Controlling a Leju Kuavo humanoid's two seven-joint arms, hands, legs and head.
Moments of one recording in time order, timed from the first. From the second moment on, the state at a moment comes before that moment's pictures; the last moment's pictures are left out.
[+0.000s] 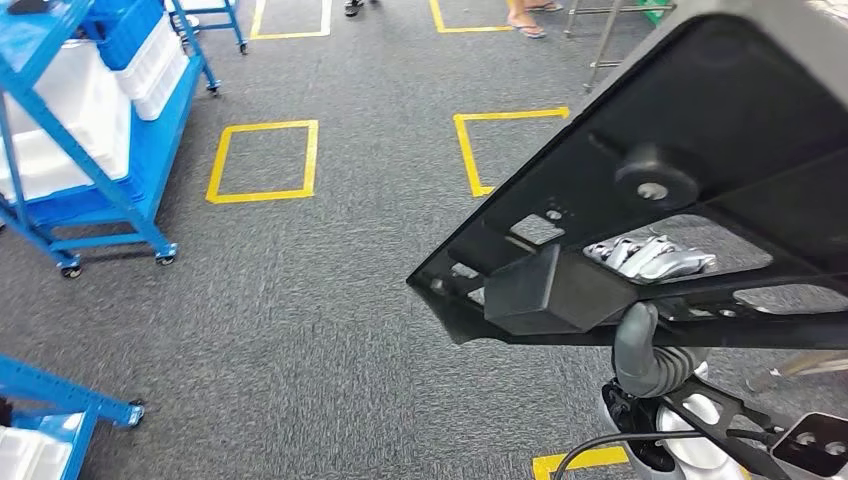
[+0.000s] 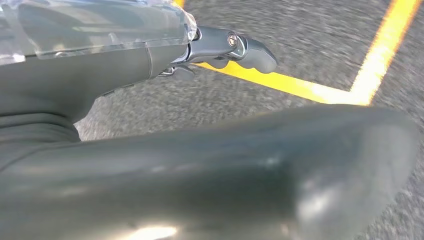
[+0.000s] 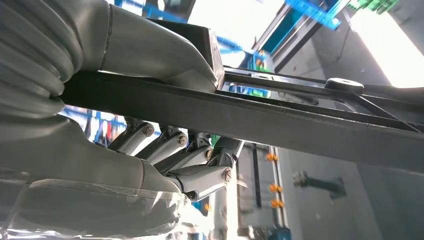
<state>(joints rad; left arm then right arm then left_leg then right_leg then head) -0.03 -0.04 0.71 -0.21 -0.12 0.16 -0.27 -0.22 -0.24 0.36 -2.07 -0.13 0.06 -0.70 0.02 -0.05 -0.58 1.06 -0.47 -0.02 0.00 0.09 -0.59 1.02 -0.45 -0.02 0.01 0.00</state>
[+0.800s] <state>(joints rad) -0.04 -0.04 0.71 -0.21 -0.15 0.14 -0.29 -0.15 -0.20 0.31 -2.12 -0.06 0.07 -0.70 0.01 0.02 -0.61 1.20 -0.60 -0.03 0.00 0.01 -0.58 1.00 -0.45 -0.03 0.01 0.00</state>
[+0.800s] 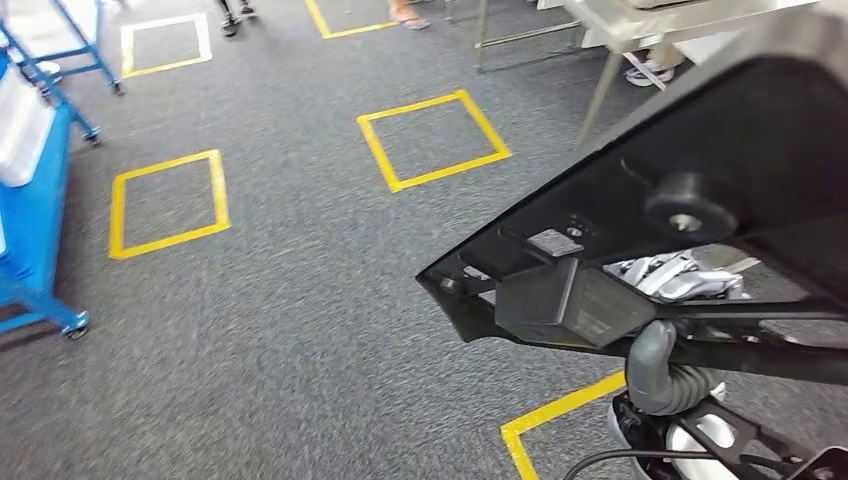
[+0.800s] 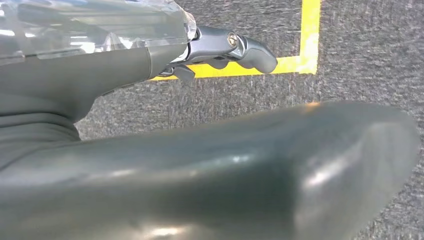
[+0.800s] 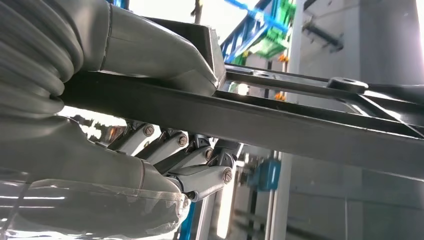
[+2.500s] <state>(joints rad) -0.04 -0.04 0.73 -0.21 -0.16 0.11 -0.25 -0.19 -0.19 0.38 -2.02 -0.11 0.13 -0.69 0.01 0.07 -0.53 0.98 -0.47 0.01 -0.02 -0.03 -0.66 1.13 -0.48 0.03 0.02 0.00</state>
